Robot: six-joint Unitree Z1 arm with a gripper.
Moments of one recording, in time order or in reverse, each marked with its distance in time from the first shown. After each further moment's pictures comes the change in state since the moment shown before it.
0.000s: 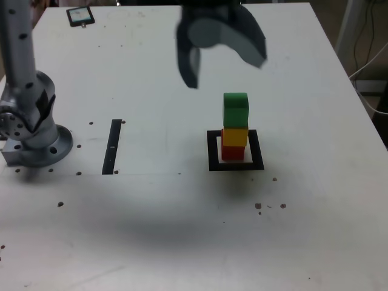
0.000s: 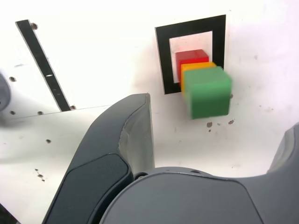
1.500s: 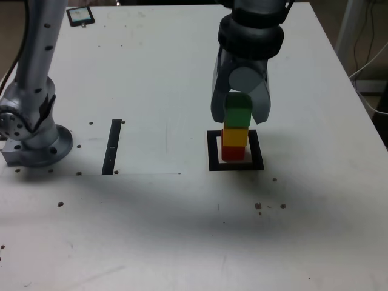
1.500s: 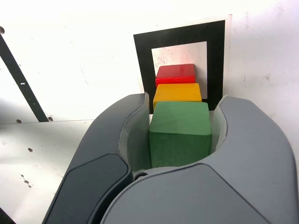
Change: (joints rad) arm -0.005 0.305 -0.127 -0.002 0.005 -0.010
